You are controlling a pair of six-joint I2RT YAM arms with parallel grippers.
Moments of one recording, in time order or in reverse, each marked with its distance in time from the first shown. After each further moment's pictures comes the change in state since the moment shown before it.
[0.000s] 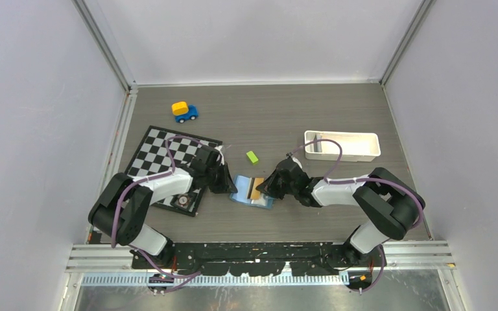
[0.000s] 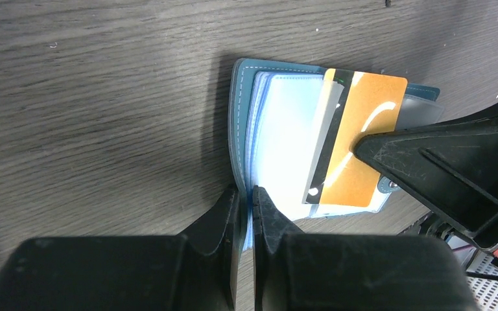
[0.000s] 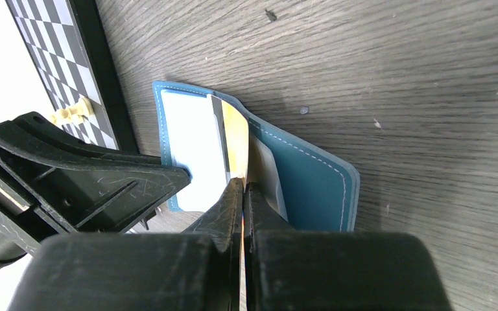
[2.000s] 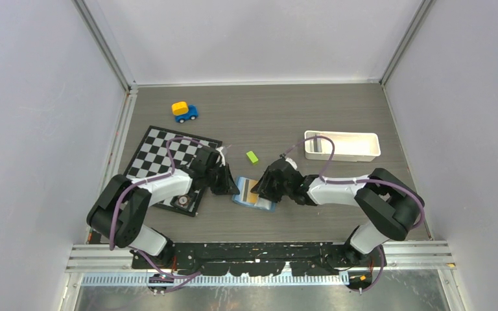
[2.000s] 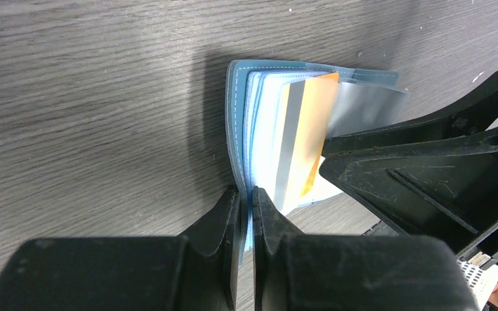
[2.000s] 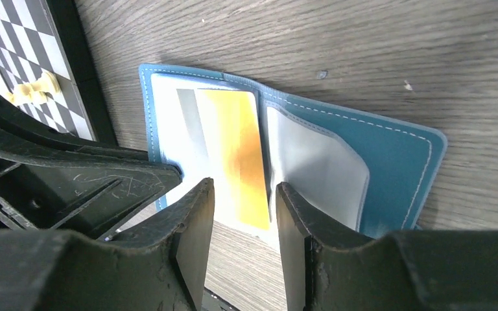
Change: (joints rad) left arm -0.005 -0.017 -0.011 0.011 0.050 -0.025; right arm 0.049 0.003 0.080 -0.154 0.022 -0.032
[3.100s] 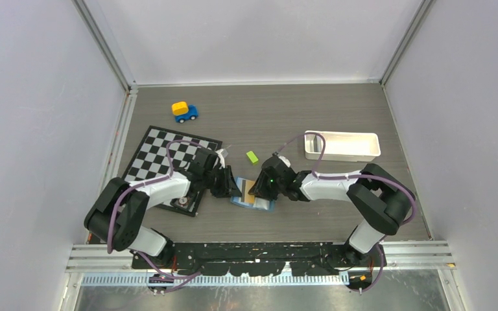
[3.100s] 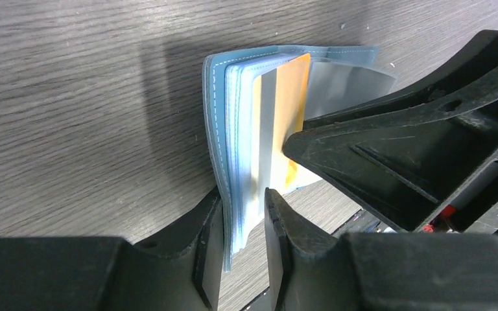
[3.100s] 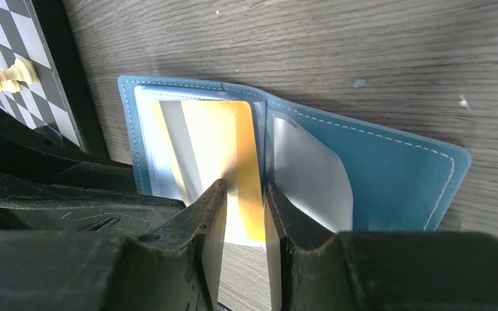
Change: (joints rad) left arm 0.000 -0.027 -0.034 0.022 0.072 0.002; right arm 0.031 0.059 0.090 -0.087 -0.002 -0.051
